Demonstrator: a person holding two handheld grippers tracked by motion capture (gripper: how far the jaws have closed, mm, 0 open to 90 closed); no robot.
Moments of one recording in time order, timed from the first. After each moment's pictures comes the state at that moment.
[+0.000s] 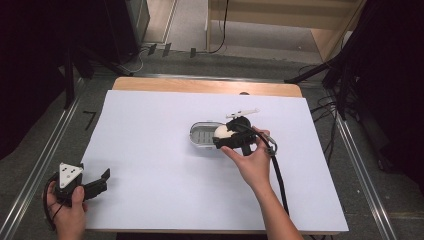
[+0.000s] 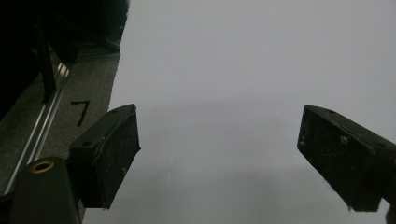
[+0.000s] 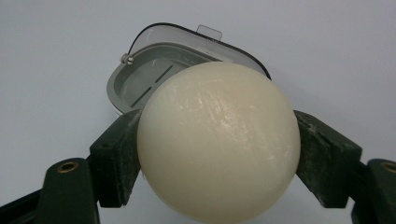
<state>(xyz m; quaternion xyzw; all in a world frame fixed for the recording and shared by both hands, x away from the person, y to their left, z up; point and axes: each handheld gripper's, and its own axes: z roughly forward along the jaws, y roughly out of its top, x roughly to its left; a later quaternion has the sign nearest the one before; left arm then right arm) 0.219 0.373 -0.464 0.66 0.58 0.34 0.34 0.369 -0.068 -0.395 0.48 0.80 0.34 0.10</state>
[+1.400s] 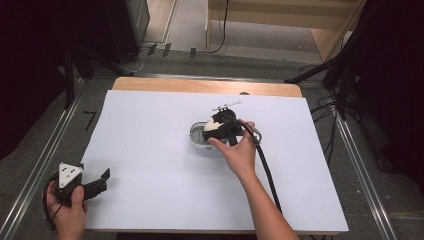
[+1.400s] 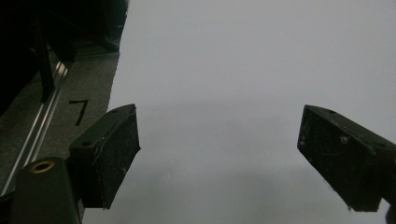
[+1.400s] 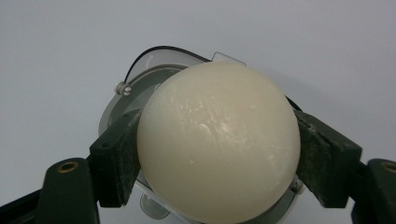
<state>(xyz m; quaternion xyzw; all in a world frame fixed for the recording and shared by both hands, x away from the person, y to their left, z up) 0.219 0.373 -0.463 0.66 0.58 0.33 0.34 0.403 -0.032 -0.406 0.49 0.81 0.32 0.09</state>
